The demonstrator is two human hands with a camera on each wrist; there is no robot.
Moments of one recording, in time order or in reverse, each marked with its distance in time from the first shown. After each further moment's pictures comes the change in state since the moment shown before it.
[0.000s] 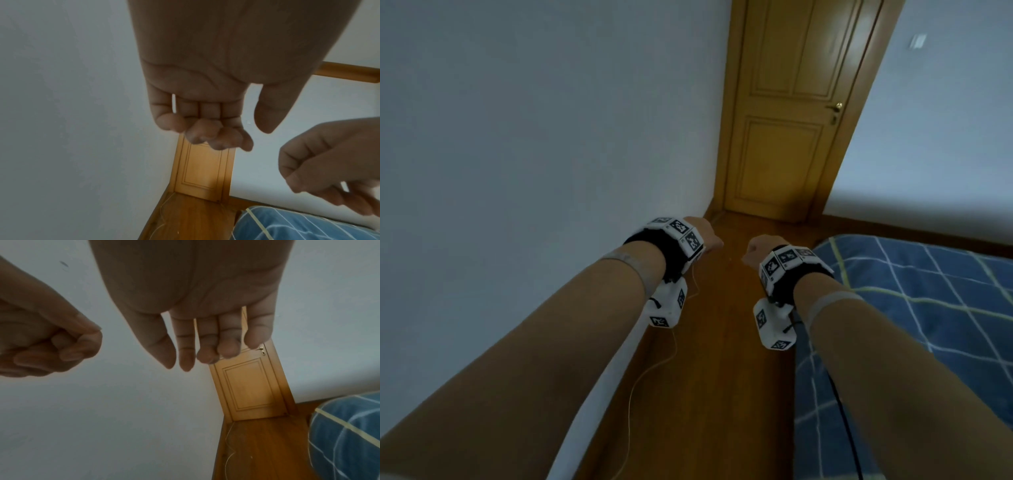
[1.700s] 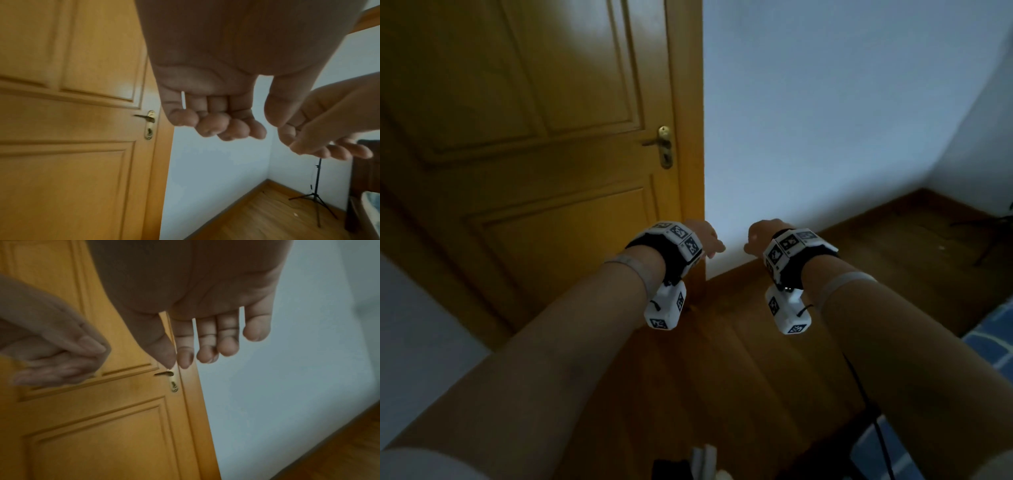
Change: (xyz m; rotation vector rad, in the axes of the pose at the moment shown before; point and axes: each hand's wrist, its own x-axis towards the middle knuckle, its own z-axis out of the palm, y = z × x) left_hand 1.339 0.452 -0.229 0.191 -0.306 0.684; right_hand 1.130 0.647 -0.375 0.197 0.082 0.730
